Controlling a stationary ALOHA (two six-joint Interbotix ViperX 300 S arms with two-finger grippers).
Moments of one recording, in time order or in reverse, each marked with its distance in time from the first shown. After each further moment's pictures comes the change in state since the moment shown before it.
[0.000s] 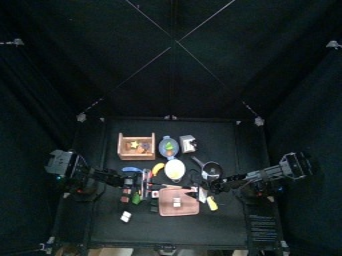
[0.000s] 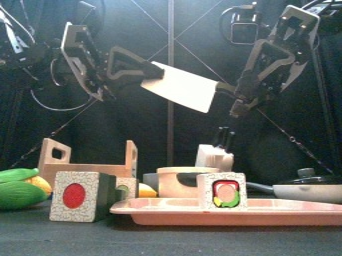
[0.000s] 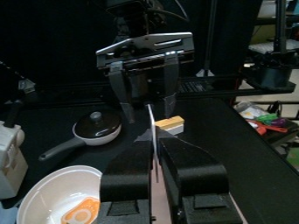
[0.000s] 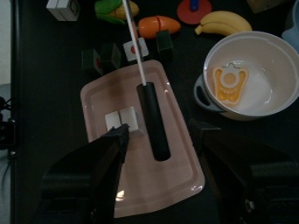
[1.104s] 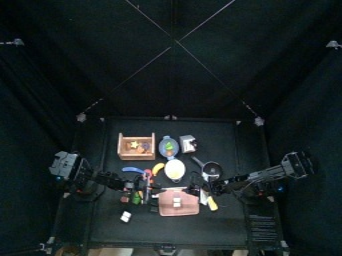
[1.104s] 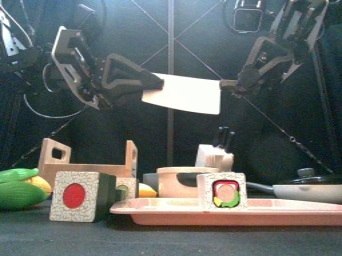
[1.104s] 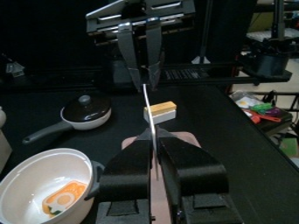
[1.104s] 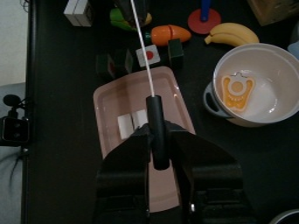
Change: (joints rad) left arm -0.060 0.078 -0.005 -0.049 0.017 -0.008; right arm 0.012 -0.032 -0.005 0.017 0.028 -0.003
